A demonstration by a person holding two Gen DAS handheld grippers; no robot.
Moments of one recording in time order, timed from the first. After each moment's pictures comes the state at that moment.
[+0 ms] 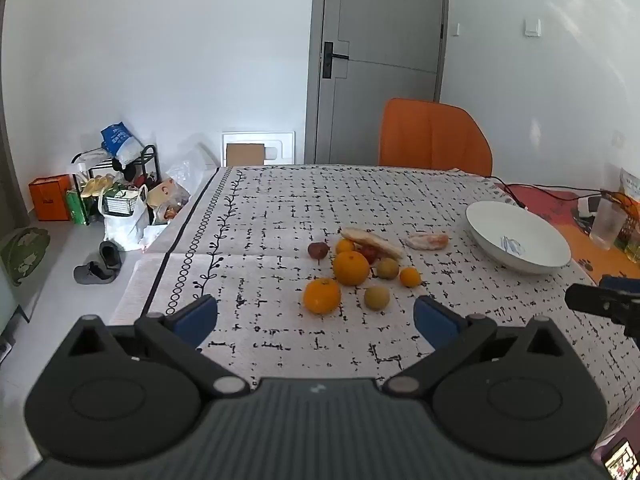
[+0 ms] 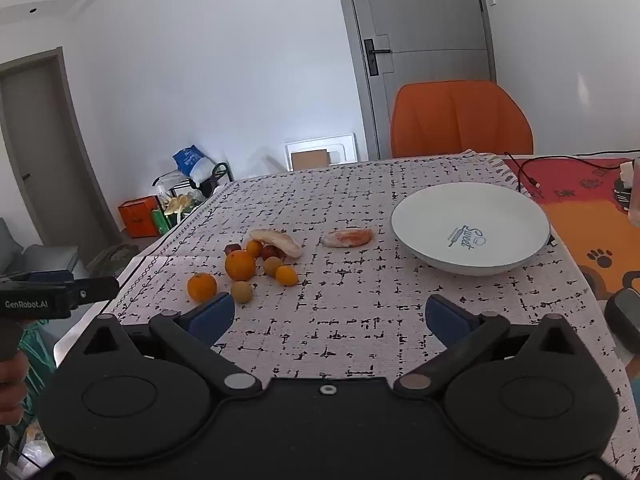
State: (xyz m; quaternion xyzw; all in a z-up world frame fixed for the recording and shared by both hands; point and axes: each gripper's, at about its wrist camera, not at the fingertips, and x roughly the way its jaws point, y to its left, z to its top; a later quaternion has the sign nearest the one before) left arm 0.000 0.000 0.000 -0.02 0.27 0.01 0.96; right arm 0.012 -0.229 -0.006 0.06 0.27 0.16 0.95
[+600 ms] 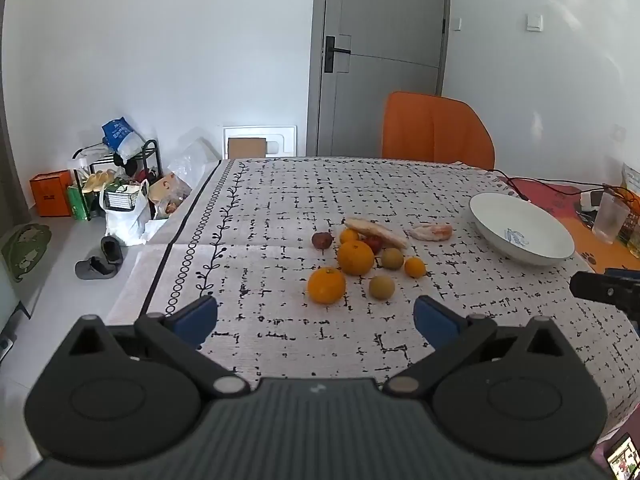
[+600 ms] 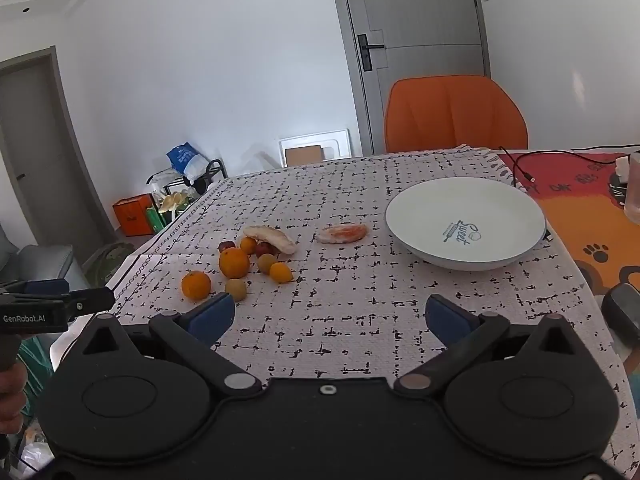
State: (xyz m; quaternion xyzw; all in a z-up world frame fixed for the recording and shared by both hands) left arm 0.001 0.002 -0.007 -0.02 0.28 0.01 0.96; right arm 0.014 -0.229 -0.008 0.07 0.28 0.15 0.95
